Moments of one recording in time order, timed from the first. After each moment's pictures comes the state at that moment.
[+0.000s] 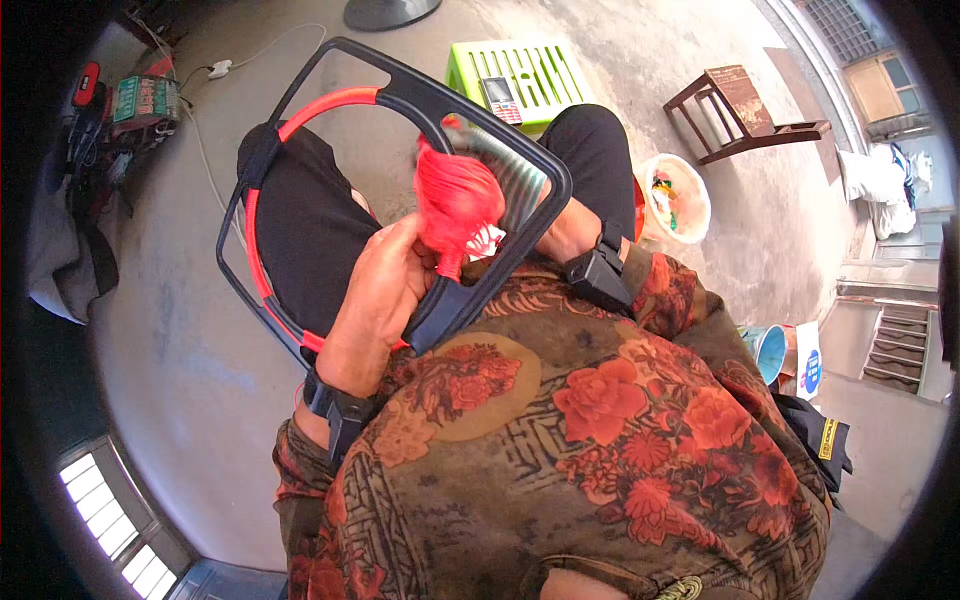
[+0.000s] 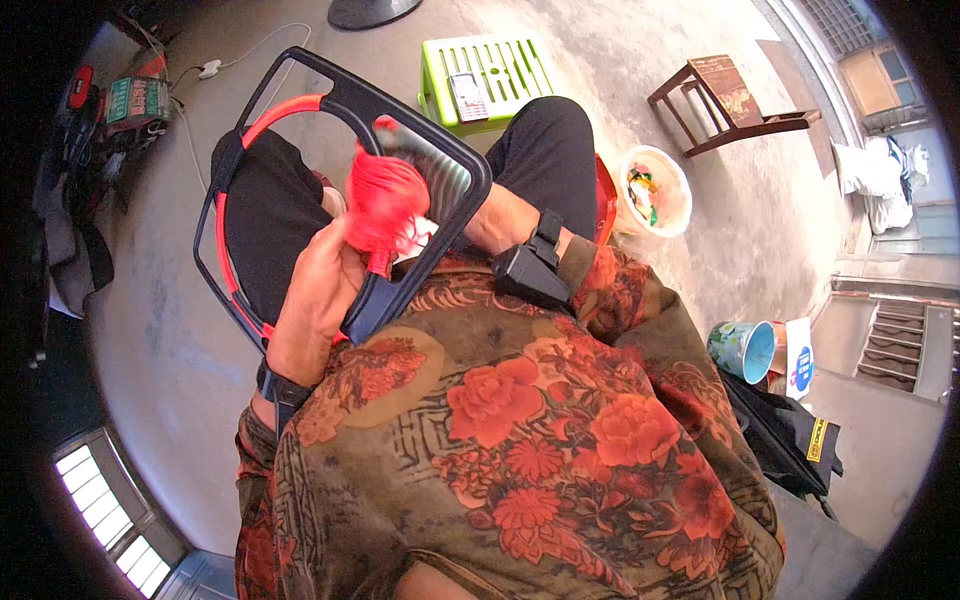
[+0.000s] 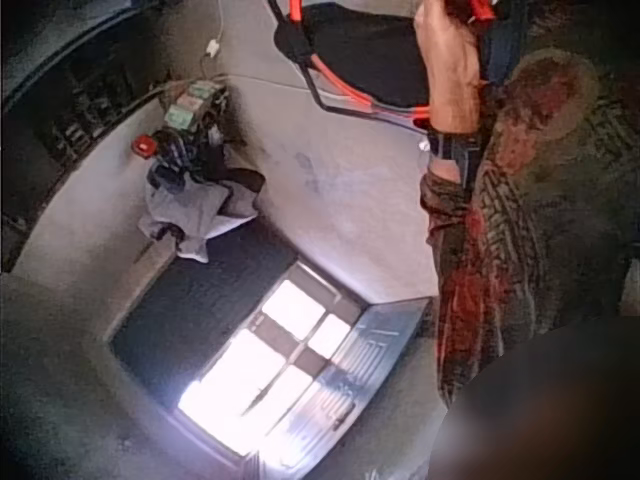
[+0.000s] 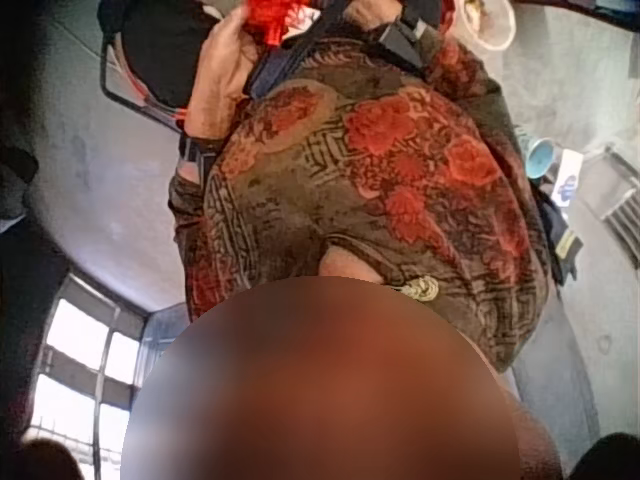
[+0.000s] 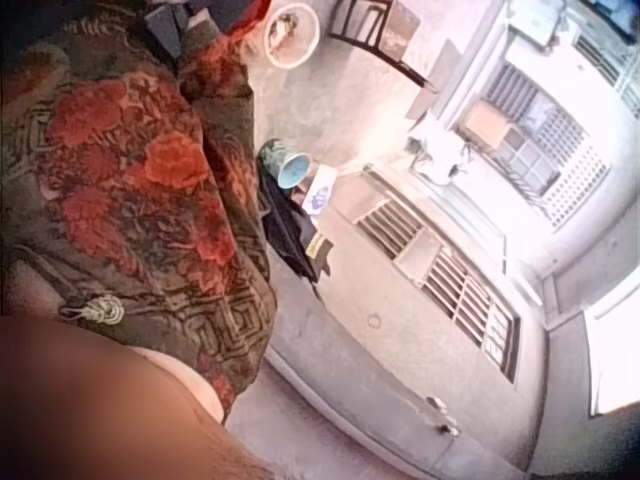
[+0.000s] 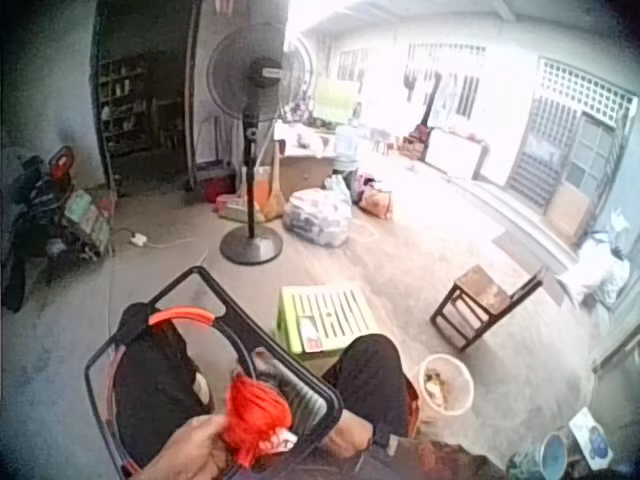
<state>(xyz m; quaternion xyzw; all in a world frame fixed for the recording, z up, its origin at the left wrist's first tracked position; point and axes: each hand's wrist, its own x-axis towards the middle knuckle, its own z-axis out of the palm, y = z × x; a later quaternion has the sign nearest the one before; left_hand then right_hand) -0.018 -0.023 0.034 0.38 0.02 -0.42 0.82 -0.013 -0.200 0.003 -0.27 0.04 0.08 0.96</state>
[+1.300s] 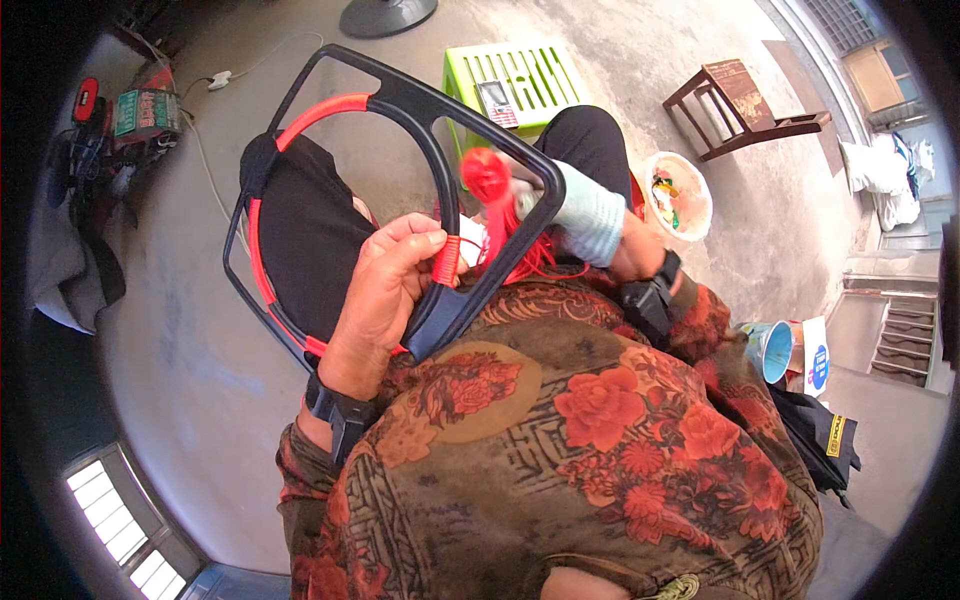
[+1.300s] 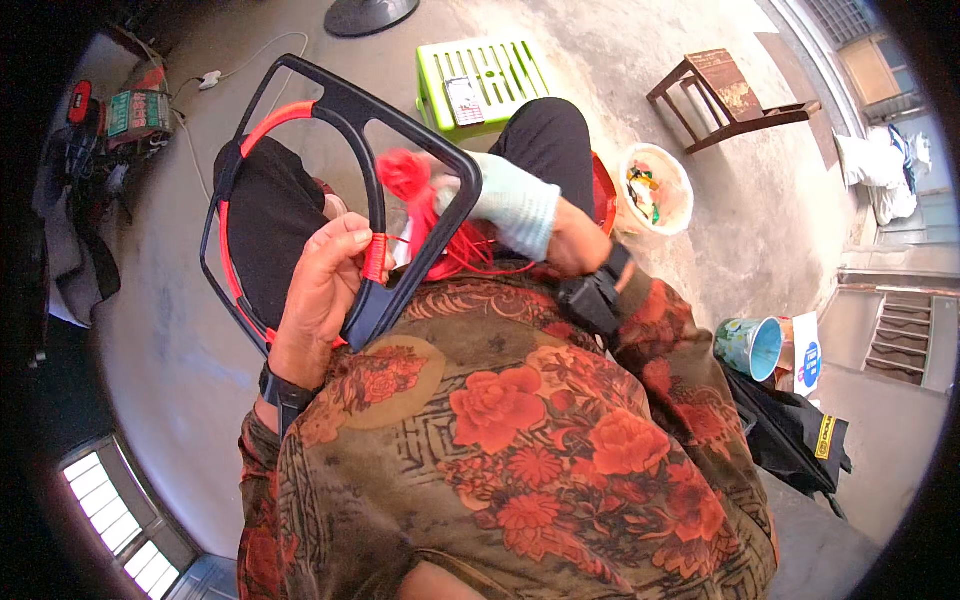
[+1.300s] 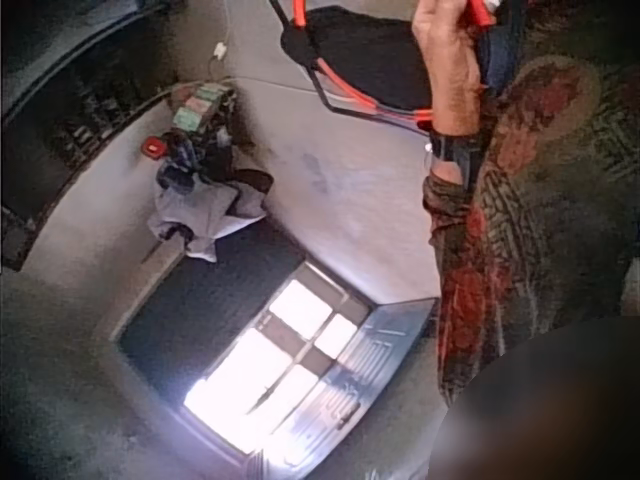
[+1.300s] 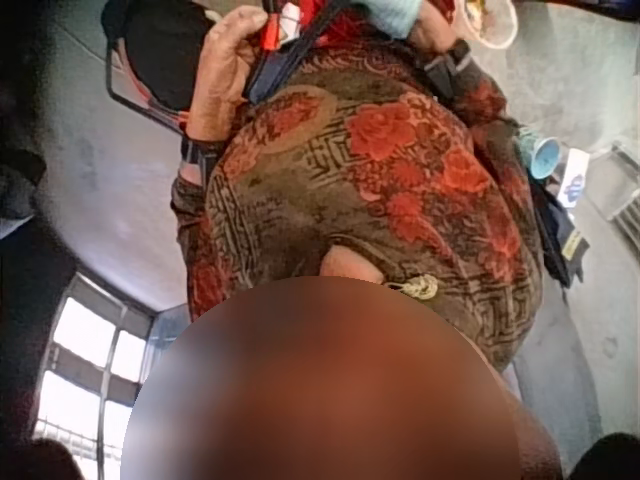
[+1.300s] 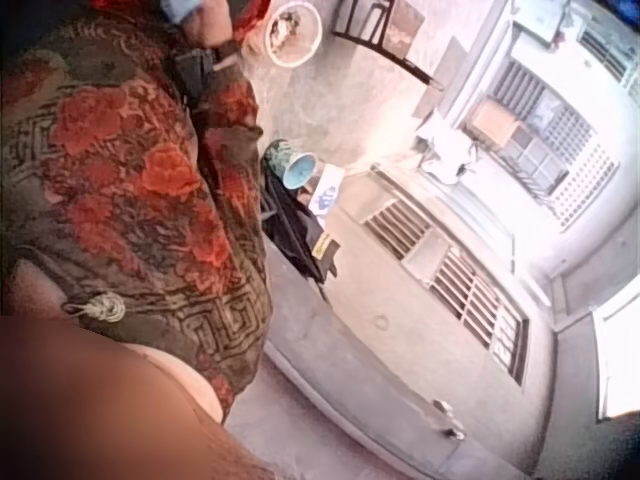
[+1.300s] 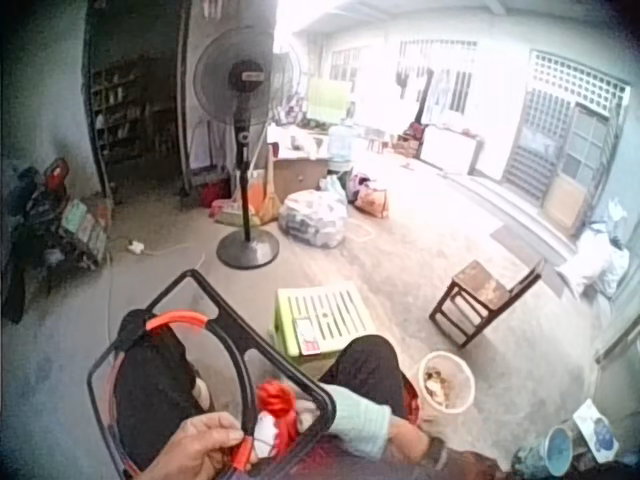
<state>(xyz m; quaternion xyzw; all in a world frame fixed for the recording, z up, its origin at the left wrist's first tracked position) -0.020 -0.025 0.045 0.45 -0.06 -0.42 0.79 -0.067 -0.257 0.023 -0.58 0.00 0.14 0.80</state>
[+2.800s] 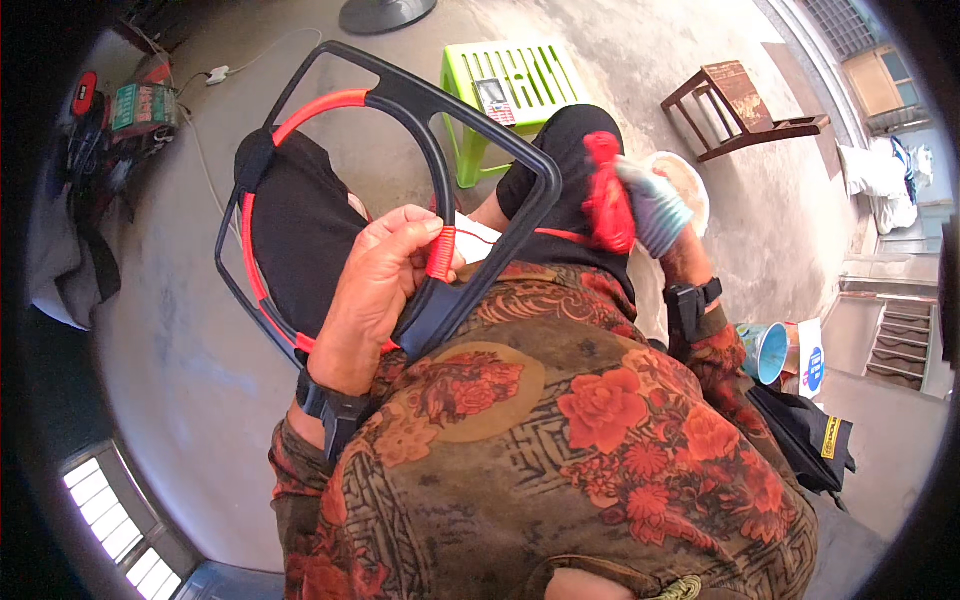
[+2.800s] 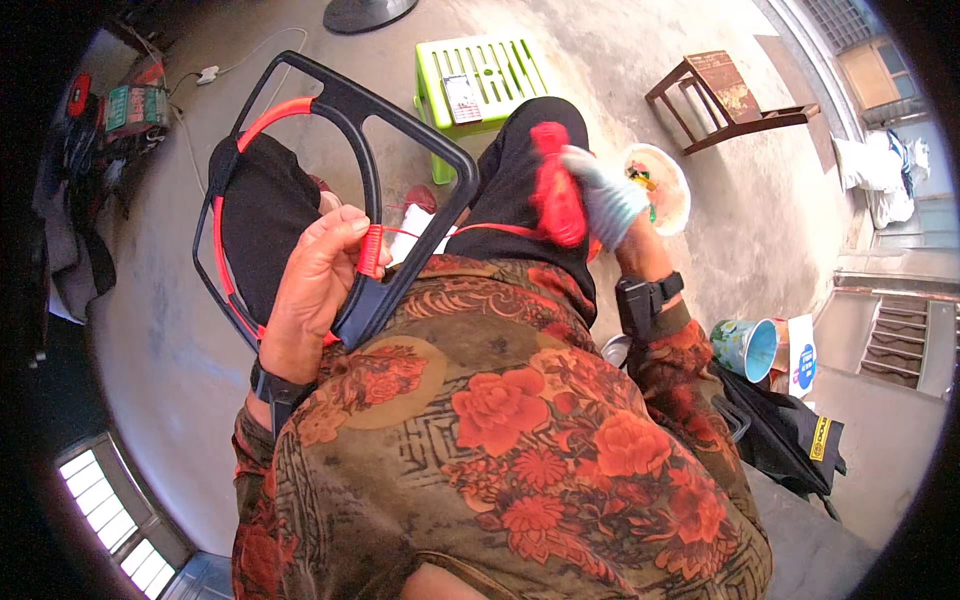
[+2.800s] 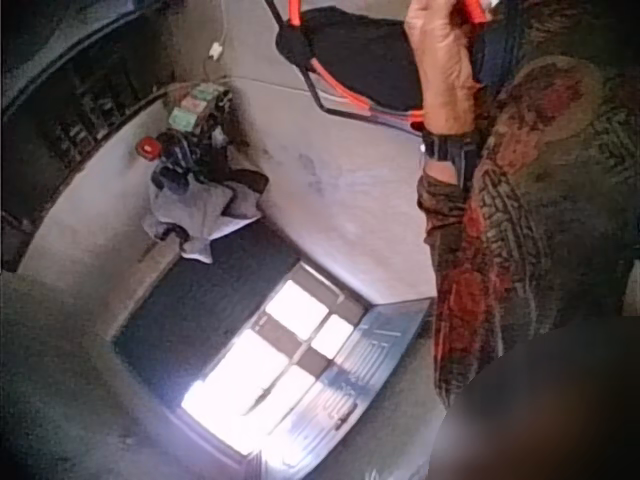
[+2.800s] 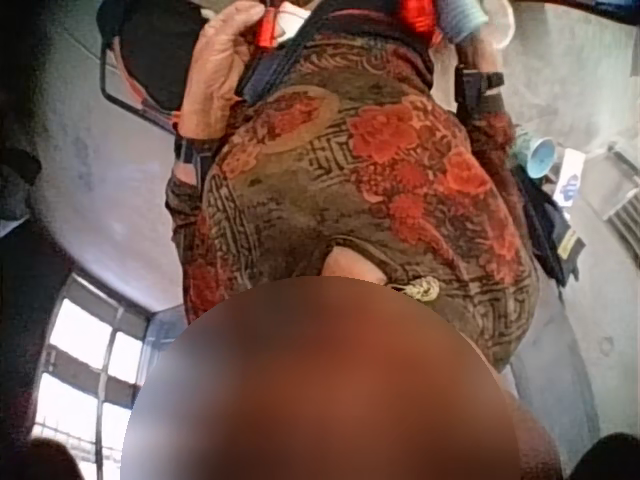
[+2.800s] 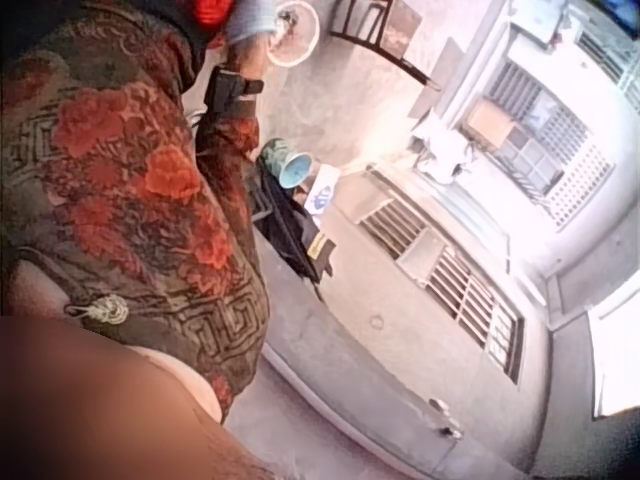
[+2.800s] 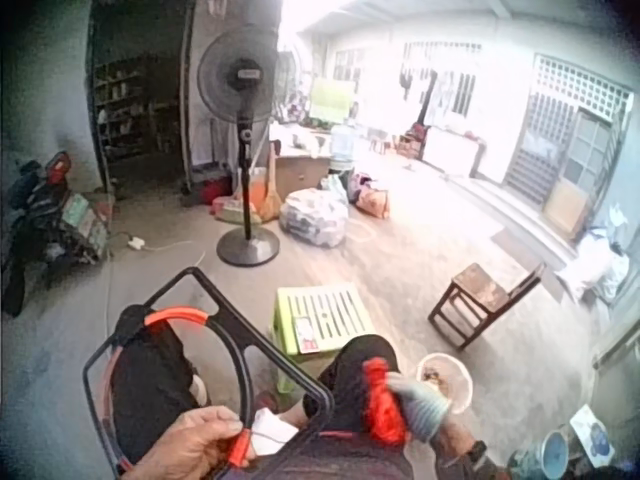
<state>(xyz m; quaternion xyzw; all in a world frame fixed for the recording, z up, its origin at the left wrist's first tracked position) -0.017 -0.029 0.050 0.48 -0.04 -0.43 0.76 -0.114 -0.334 0.009 -0.45 0.24 0.01 0.86</state>
